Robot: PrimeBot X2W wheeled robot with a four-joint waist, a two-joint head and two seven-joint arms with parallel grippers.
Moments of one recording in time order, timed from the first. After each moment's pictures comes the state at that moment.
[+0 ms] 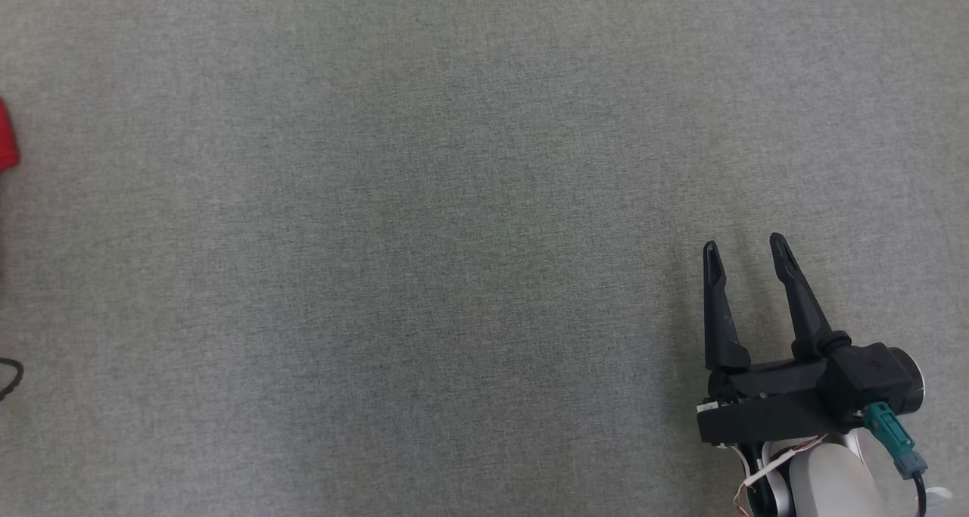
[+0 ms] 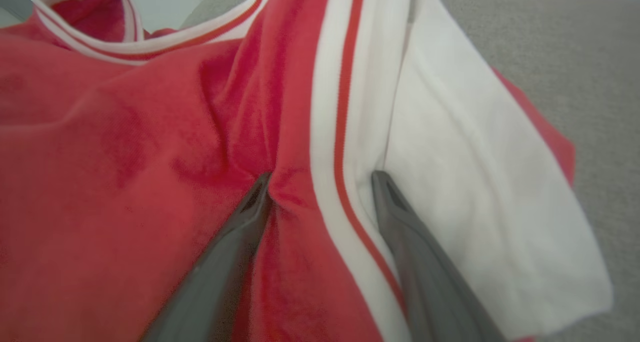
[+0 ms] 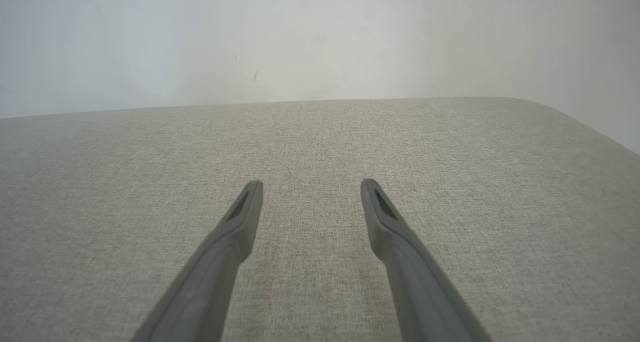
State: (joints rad) left arm -0.92 0.51 0.18 1.00 -0.24 -0.12 0.20; right arm -0.19 -0.05 -0.06 0.07 0.03 0.13 -0.26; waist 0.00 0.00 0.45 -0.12
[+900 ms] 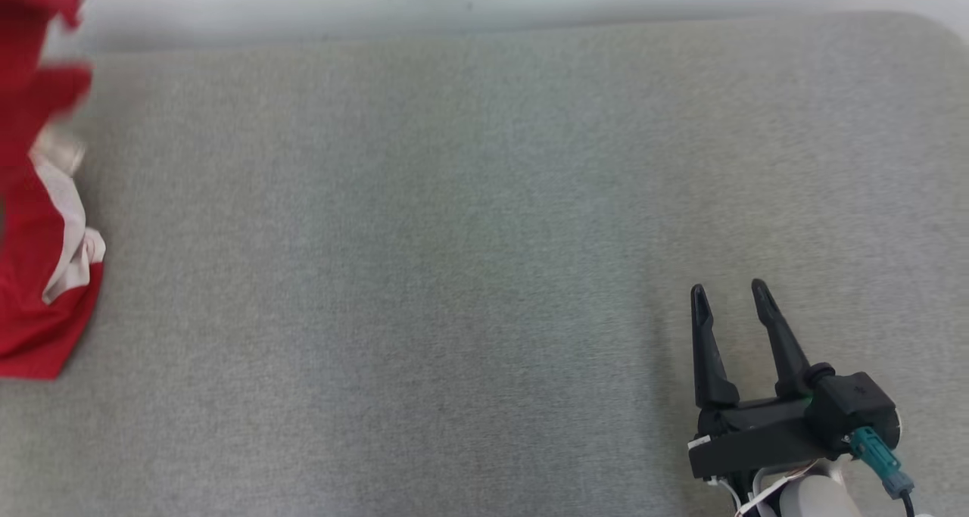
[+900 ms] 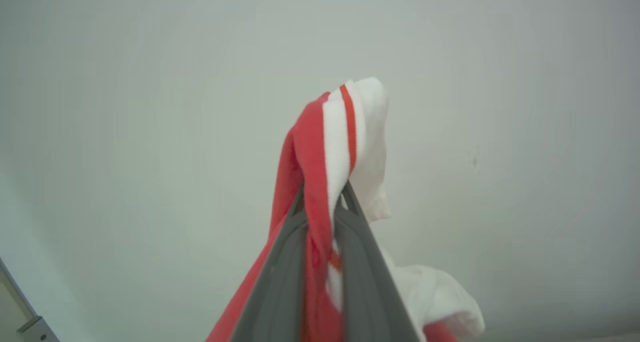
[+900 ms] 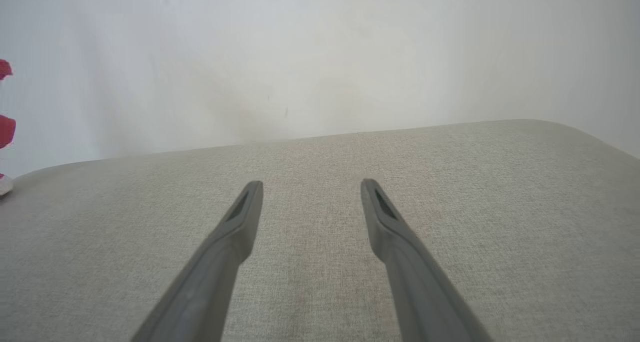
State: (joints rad) left arm -1.10 0.51 -0.01 0.67 -0.25 -0.13 -0.09; right arm -0.14 -0.05 -0.03 0.13 0.09 0.13 -0.26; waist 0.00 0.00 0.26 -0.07
